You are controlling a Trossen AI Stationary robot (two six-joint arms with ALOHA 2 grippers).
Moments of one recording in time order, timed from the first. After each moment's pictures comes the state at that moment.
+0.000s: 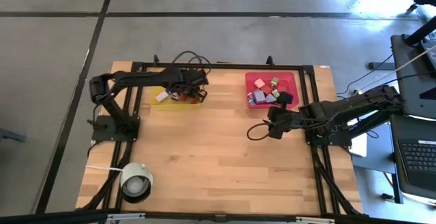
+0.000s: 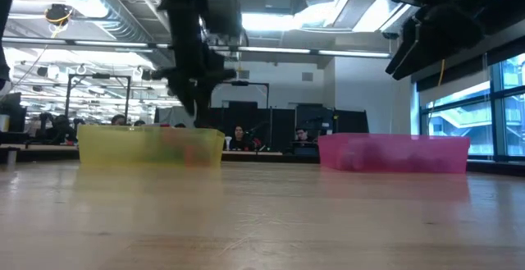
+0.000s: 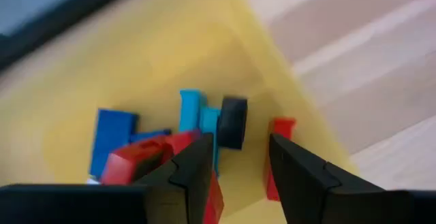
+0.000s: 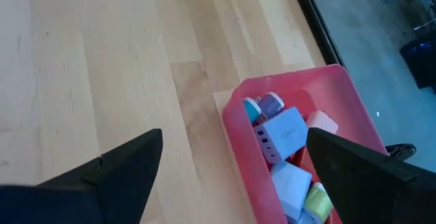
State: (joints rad) left arm 0.38 1.66 1.21 -0.84 -0.36 -0.66; right arm 0.26 1.05 0.76 -0.71 0.62 0.22
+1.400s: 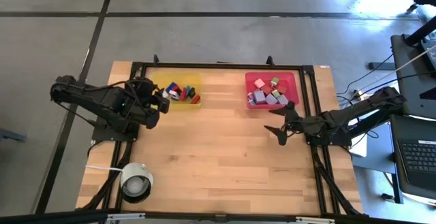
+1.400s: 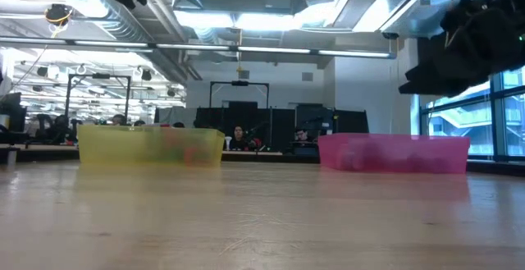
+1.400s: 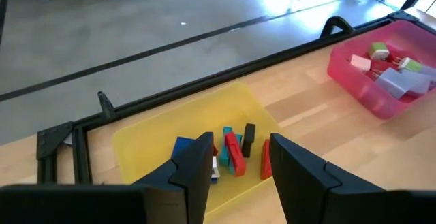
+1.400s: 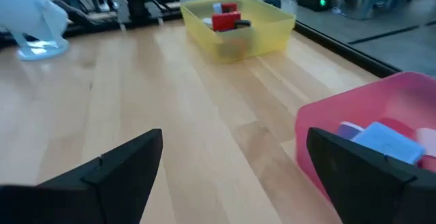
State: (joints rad) left arm -0.29 1.08 1.22 -1.44 -0.99 -1.31; right arm 0.38 0.57 0.15 0.03 0.65 0.31
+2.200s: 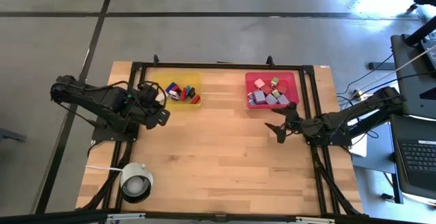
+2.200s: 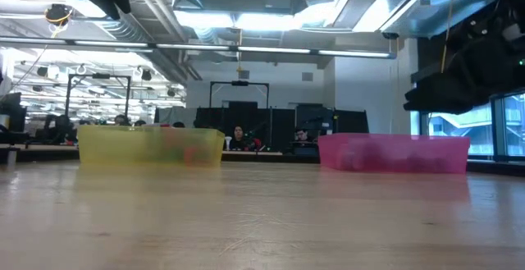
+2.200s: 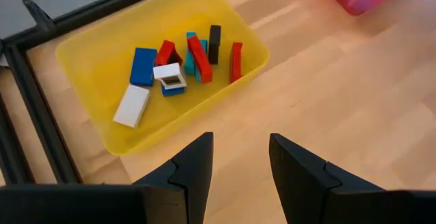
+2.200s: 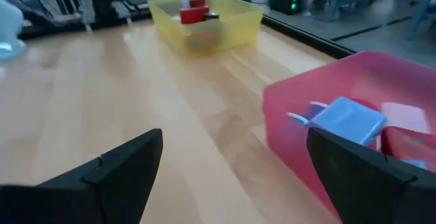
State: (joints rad) left arm -0.29 1.08 1.22 -1.41 -0.62 -1.26; right arm 0.38 0.57 0.02 0.19 0.74 0.33
